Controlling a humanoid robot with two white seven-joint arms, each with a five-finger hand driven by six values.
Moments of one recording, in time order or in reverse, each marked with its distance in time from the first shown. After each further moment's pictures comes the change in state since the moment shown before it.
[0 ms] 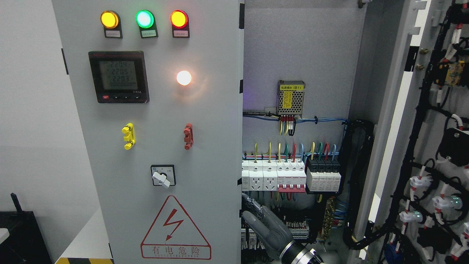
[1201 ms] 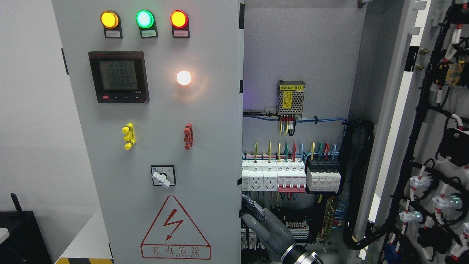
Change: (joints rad) left arm 0.000 0.000 0.000 0.000 0.000 0.000 0.000; right arm 0.020 -0.004 -0.002 -0.019 0.028 -0.007 -0.036
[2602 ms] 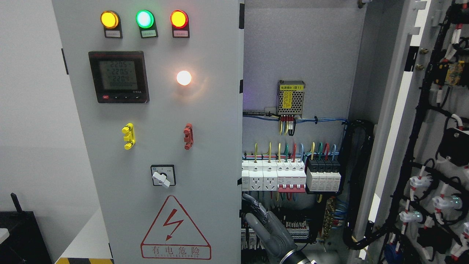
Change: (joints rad) left arm 0.000 0.000 0.000 0.000 0.000 0.000 0.000; right arm 0.046 0.017 0.002 -0.046 0.004 0.000 -0.111
